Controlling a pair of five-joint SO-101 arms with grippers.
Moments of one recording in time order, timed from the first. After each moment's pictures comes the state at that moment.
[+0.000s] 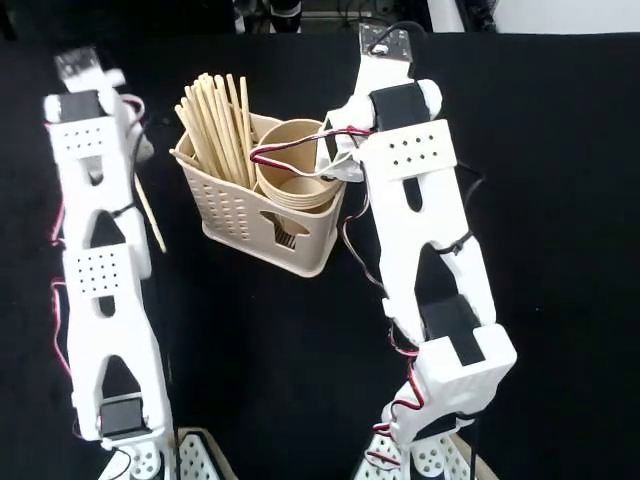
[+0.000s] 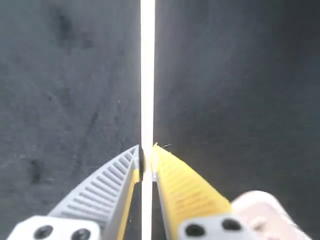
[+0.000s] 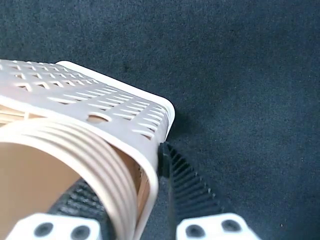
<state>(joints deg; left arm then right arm) -16.7 61.2 -87.1 100.7 15.6 -15.9 14.2 -27.5 99.4 -20.4</state>
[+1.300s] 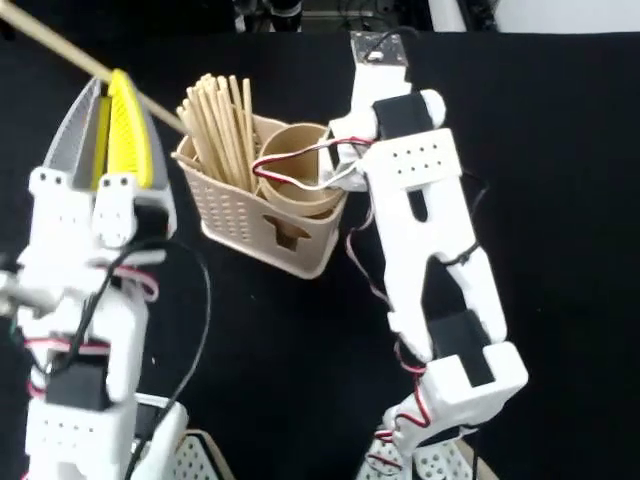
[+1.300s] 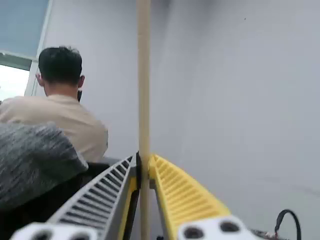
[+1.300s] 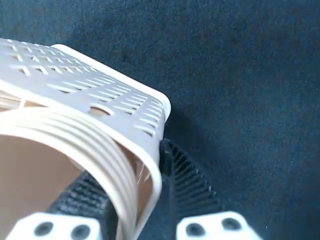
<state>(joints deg) 3.1 -68.3 51.9 1.1 10.4 -15.8 13.8 -19.7 95.3 -14.7</state>
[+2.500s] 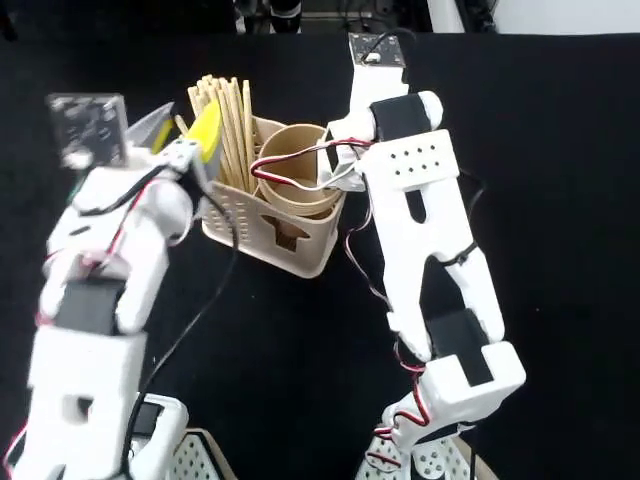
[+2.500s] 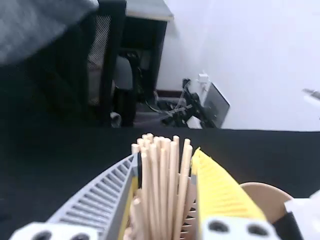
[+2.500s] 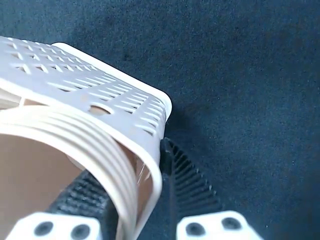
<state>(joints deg) 2.2 -56.8 36.5 37.5 7.1 -16.2 11.8 -19.5 95.3 -14.7</state>
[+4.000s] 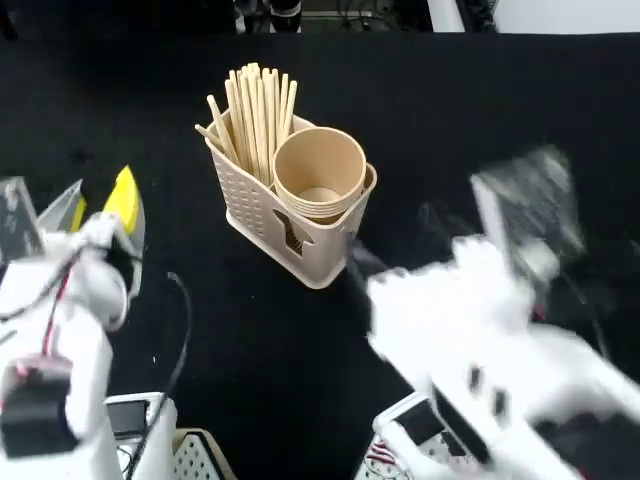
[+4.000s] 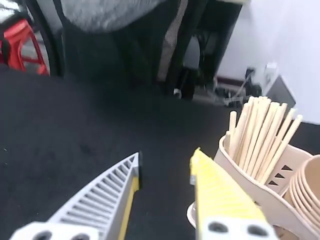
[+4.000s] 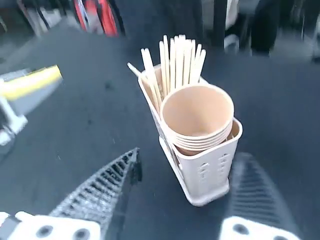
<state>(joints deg) -11.9 -78.9 38.4 63.6 5.4 -30.6 -55.3 -6.3 99.2 -10.9</state>
